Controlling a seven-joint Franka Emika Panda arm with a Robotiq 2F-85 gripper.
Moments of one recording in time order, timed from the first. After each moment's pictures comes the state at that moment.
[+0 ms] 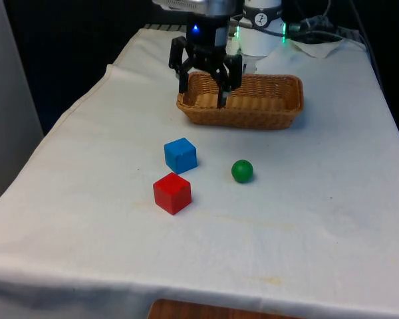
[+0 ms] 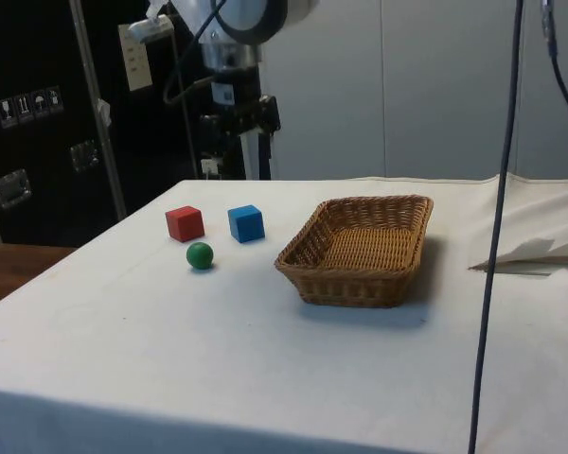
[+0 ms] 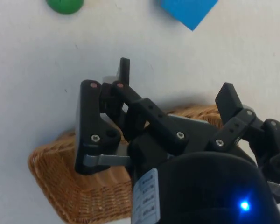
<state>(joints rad) 0.22 0.33 -0.37 -2.06 0.01 2.46 0.33</state>
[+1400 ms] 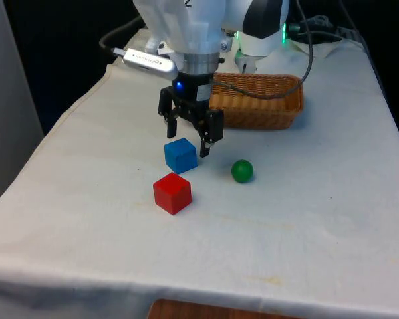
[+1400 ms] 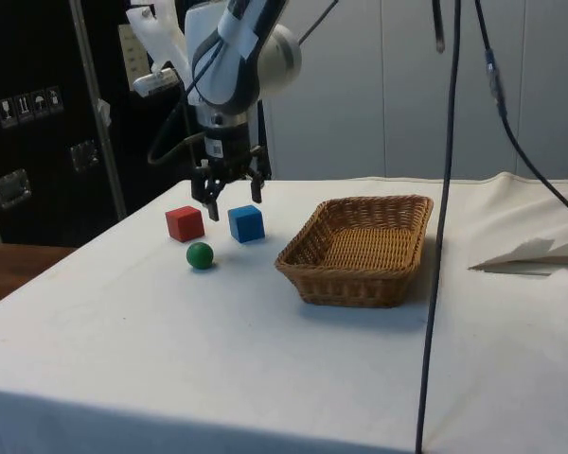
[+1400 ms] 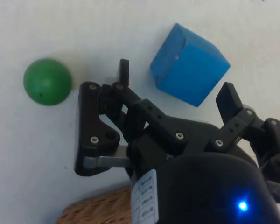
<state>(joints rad) 0.19 0.61 -0.38 -1.90 0.17 2.56 0.31</state>
